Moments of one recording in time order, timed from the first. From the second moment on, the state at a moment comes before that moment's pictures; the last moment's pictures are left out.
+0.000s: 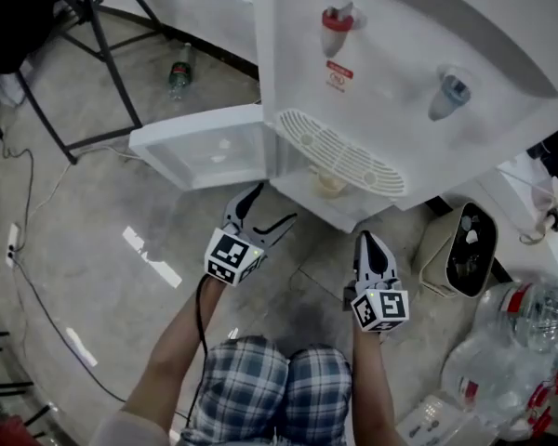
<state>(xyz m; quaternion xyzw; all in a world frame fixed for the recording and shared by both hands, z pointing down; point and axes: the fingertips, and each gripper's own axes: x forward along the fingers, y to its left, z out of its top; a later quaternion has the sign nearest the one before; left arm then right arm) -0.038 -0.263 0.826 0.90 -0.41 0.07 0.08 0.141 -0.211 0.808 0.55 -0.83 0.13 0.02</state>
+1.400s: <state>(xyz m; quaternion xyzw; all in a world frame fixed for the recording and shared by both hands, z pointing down) 0.093 -0.344 0.959 0.89 -0.45 0.11 0.06 0.149 -0.247 0.906 0.54 -0.83 0.13 0.02</state>
